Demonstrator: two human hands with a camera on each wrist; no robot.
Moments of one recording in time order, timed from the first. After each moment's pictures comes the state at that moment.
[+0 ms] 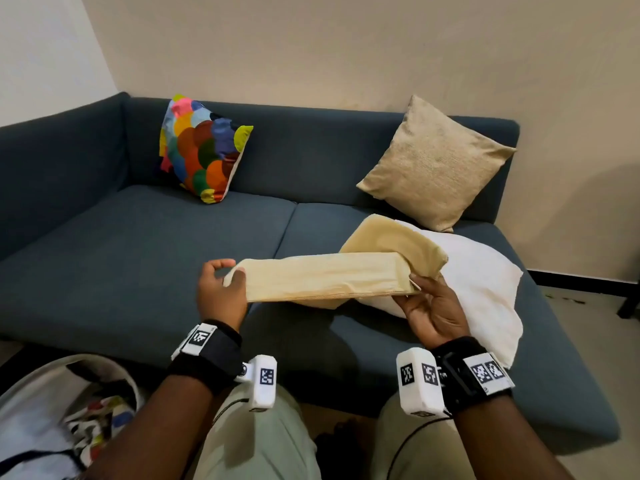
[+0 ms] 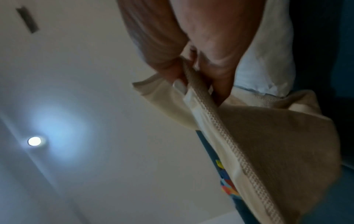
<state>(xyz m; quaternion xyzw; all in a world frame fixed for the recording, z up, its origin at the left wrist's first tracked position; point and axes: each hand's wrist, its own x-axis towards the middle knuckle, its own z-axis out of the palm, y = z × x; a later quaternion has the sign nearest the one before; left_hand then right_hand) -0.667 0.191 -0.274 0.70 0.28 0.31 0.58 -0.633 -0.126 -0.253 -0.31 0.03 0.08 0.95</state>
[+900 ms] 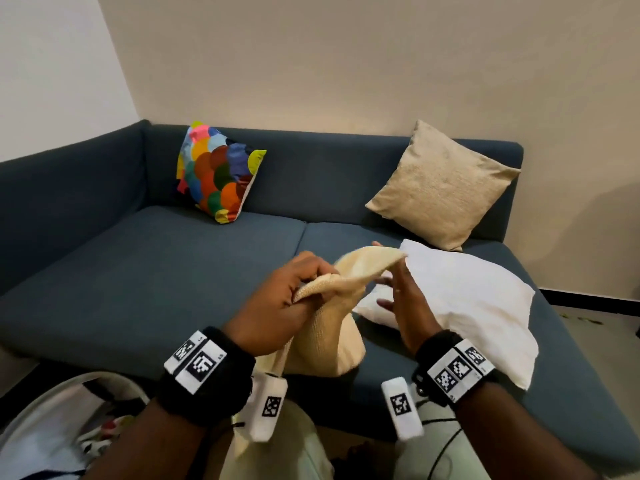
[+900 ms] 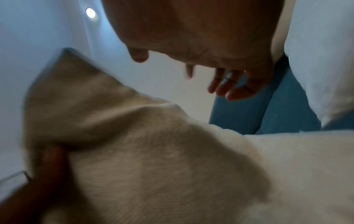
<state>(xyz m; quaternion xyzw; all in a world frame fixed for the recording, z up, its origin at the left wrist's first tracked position) -0.729 0.146 -0.158 0.82 -0.27 0.13 0.48 -0.650 -0.069 -0.211 -0.65 -0.09 0.08 0.75</state>
